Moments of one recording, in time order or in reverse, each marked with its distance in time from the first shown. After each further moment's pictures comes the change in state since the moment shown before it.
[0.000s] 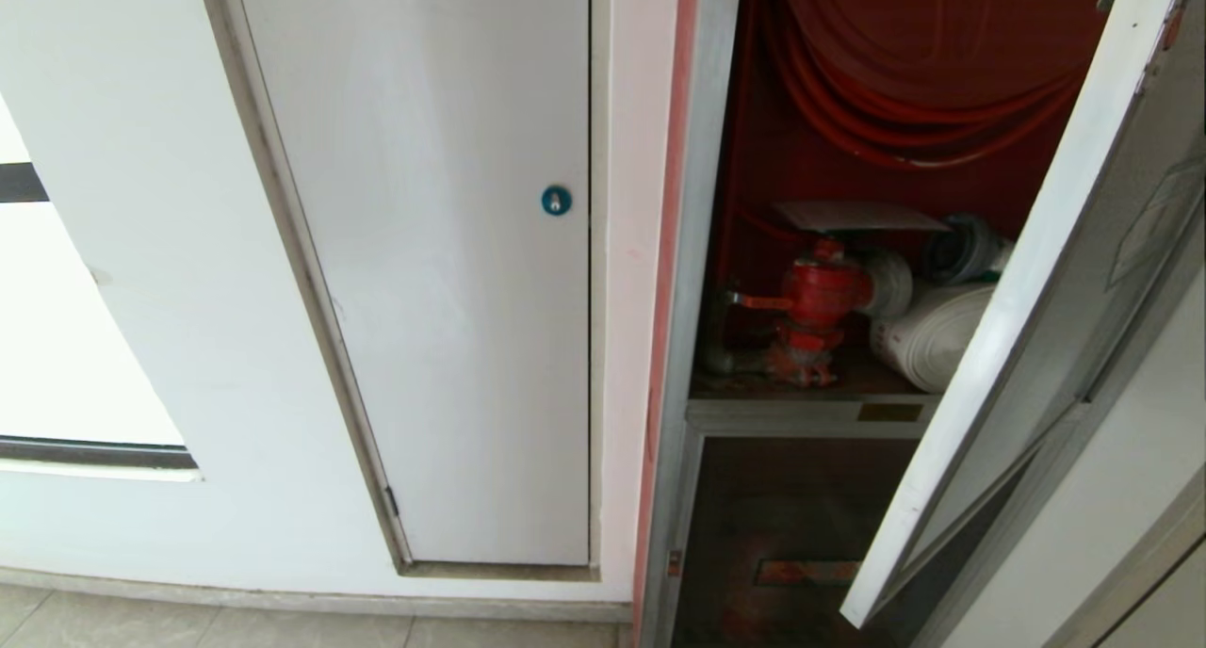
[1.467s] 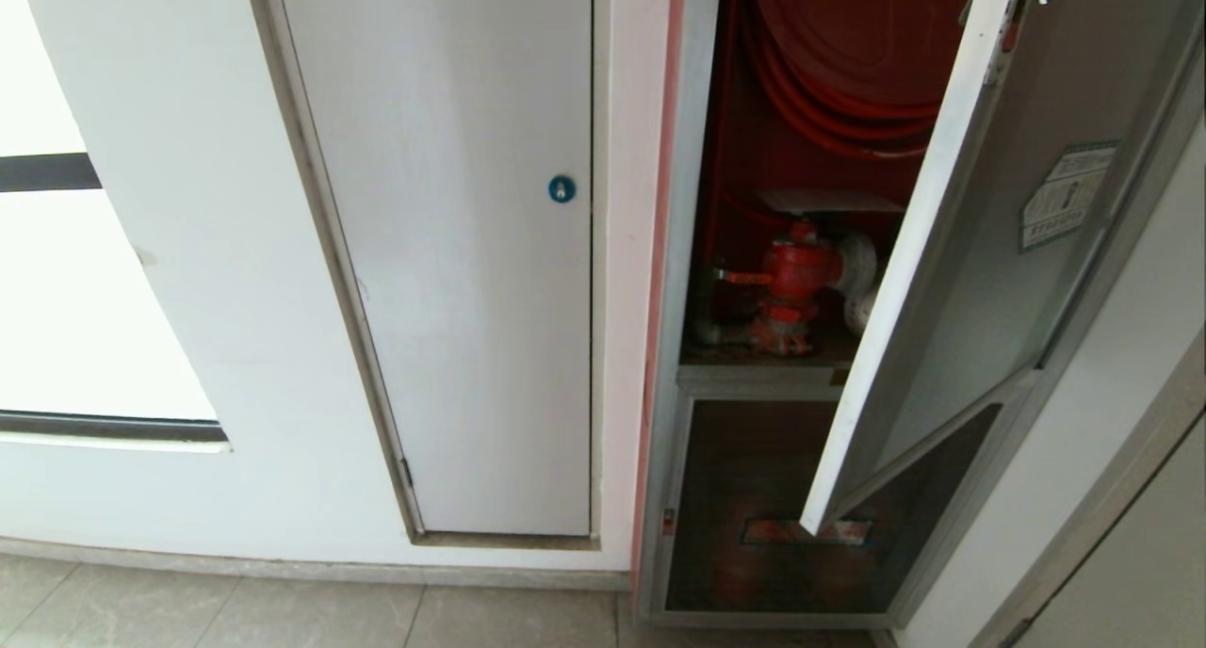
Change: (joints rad) left arm 0.000 0.000 0.000 -0.001 0.000 0.000; right arm 0.000 0.000 0.000 0.000 0.000 0.000
